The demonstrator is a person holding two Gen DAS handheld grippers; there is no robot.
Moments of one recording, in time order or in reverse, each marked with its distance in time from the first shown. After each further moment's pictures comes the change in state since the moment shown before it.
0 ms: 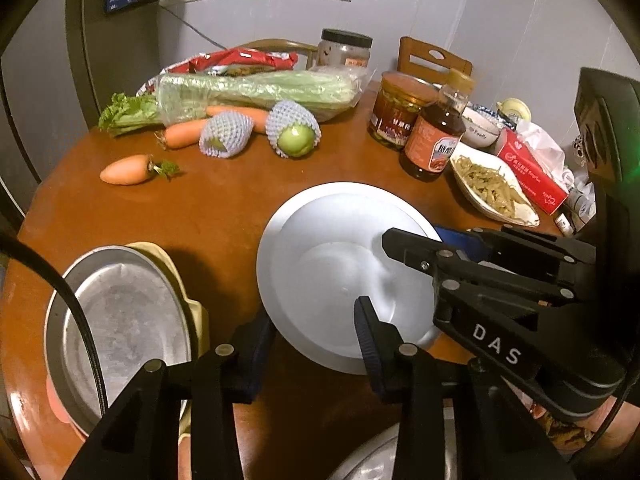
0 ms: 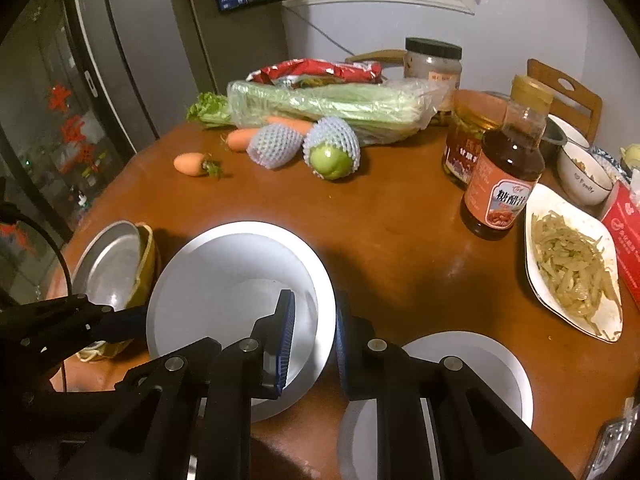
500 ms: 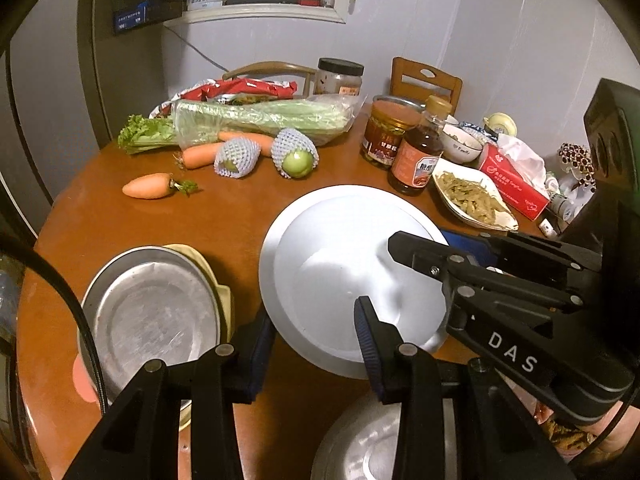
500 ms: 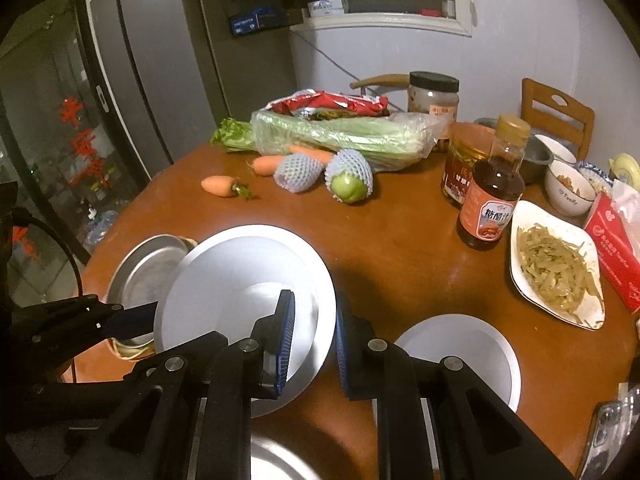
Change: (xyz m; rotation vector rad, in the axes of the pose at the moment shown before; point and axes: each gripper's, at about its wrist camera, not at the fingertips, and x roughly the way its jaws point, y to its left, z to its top) left arm -0.050 0.000 -0.016 0.017 -0.076 -0.004; right arm -0.049 0.026 -0.008 -0.008 -0.081 0.002
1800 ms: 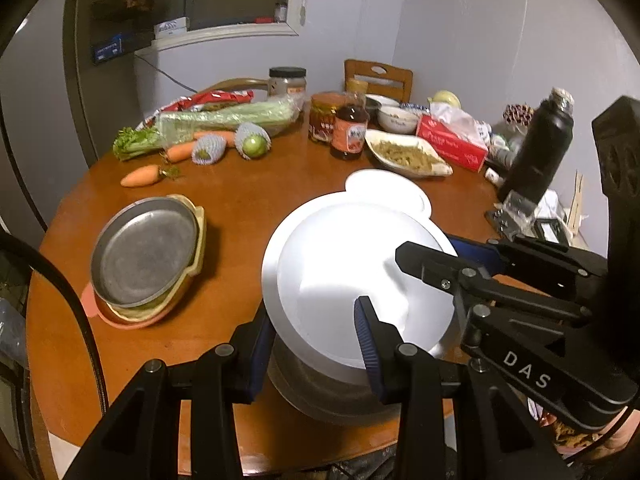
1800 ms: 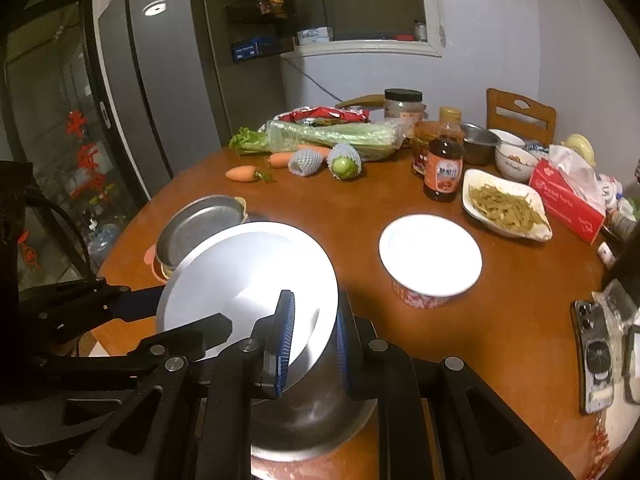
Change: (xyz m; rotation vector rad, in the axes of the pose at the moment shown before) left arm -0.070 -0.037 -0.094 0.135 -0.037 -0.060; right arm -0.100 0.036 -0.103 0.037 -0.095 -0.060
